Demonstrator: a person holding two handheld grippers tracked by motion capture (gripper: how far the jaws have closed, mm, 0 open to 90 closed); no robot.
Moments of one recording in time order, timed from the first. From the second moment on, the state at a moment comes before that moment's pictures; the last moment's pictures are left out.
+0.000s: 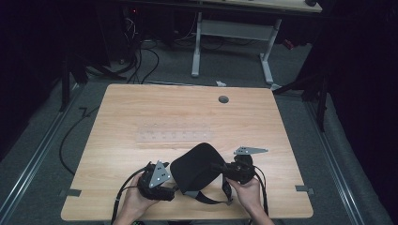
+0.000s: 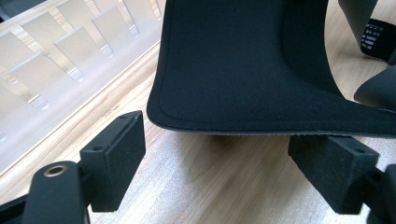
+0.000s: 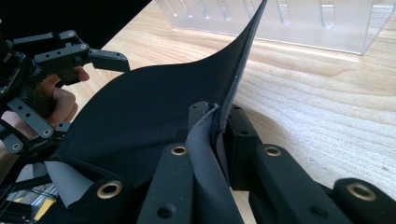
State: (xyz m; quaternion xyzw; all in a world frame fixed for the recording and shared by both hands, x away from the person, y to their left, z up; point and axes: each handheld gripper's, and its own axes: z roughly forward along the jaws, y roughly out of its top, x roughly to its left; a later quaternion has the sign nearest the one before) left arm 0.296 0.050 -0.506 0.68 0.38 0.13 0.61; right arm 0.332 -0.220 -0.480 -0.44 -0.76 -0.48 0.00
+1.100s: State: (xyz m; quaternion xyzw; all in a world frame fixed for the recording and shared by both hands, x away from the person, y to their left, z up) left arm 0.290 0.051 -0.494 0.69 0.35 0.10 0.63; right arm 0.336 -0.196 -0.475 -0.41 -0.75 -0.51 0.03
